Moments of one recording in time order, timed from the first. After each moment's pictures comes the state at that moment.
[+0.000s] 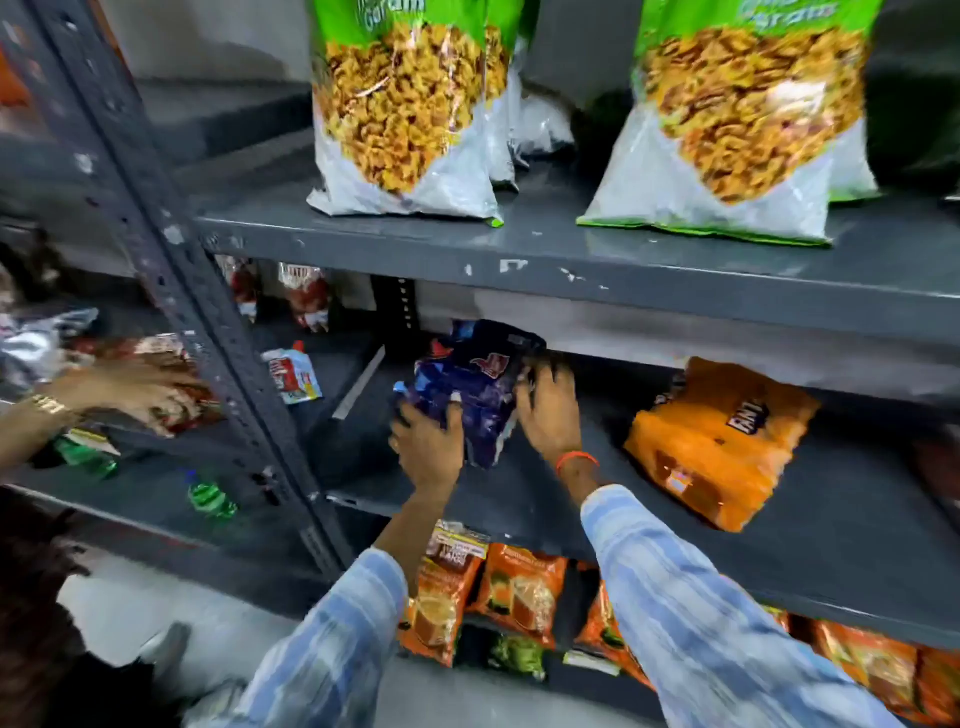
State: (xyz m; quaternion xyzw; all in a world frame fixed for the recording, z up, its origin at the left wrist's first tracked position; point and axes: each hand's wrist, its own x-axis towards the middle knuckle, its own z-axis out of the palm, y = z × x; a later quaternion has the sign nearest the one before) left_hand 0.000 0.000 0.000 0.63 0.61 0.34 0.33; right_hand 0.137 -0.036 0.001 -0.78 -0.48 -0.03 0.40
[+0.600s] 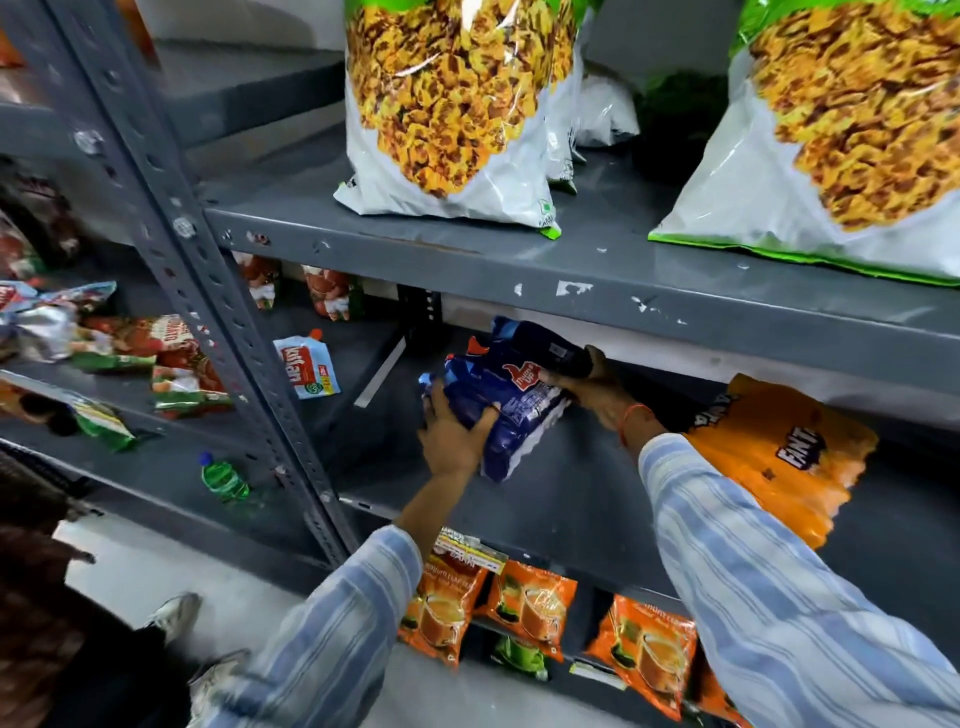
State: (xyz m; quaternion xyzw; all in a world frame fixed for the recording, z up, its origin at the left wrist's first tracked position) left_hand 0.010 0.056 -0.029 0.64 0.55 0.34 0.41; right_hand 0.217 0.024 -0.006 -0.74 -0.33 0.34 0.48
